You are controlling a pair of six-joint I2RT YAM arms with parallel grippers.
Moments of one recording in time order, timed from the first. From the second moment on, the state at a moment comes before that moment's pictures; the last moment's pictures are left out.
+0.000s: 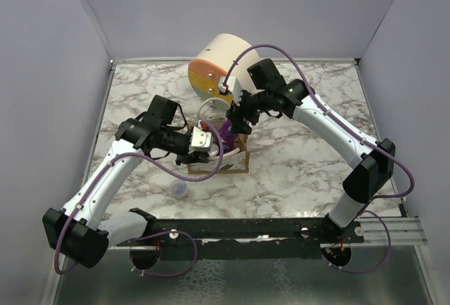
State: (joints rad) left arm -0.44 1.14 1.14 -1.03 0.92 1.00; right arm 0.69 1.70 1.68 -0.82 -0.46 -0.48
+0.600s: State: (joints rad) left arm -0.44 1.13 1.11 -1.02 0.92 1.04; right arm 0.69 1.69 1.69 -0.90 -0.24 -0.48
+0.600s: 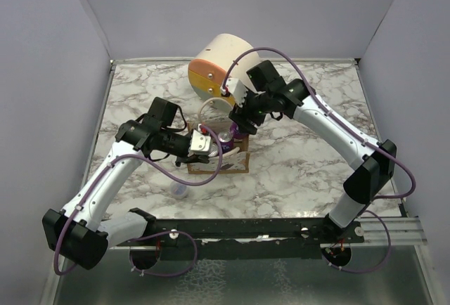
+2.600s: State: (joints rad) left arm -0.44 1.14 1.05 -1.02 0.99 1.21; right arm 0.75 1.90 1.81 -1.04 -0.08 -0.47
